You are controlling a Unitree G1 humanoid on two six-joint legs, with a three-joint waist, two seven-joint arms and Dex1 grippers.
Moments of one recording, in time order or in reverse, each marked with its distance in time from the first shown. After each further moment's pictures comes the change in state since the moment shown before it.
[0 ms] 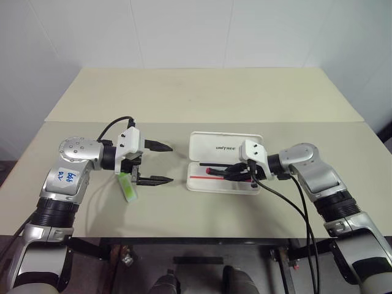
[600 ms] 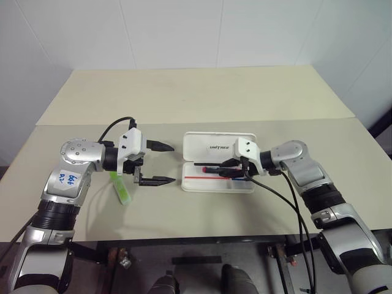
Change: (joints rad) left arm 0.006 -0.010 0.000 -0.035 -0.001 0.003 0.026; right arm -0.078 0.084 -0.005 0.172 -0.071 -0.118 -0.013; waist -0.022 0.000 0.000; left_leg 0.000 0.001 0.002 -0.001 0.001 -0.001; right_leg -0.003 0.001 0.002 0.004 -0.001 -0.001
